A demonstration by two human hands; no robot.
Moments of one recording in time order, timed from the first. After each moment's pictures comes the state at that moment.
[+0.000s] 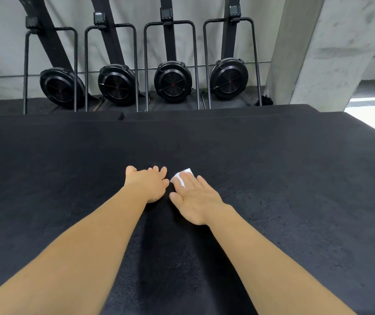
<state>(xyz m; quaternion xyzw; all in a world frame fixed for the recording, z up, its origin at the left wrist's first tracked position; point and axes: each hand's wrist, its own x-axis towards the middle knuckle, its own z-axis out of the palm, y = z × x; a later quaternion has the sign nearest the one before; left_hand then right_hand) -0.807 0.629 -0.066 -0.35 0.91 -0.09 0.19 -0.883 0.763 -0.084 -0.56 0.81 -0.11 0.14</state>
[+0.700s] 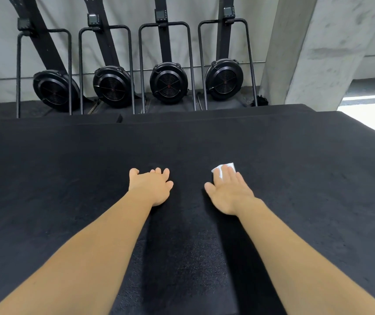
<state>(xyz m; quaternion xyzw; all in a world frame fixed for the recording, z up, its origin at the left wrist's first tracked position) -0.805 0.626 -0.070 -0.34 0.92 -0.07 0.17 -0.925 0.790 -0.081 -0.39 0.90 -0.13 0.15</state>
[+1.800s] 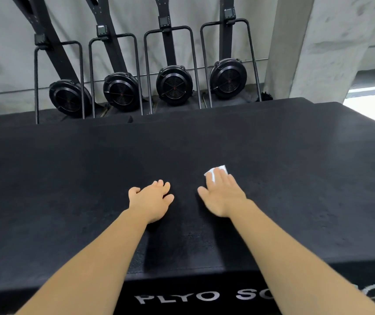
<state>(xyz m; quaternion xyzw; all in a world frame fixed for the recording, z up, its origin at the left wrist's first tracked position) -0.726 0.679 -0.071 -0.37 0.92 0.04 0.11 -0.865 0.816 -0.078 -0.43 0.88 -0.13 0.14</state>
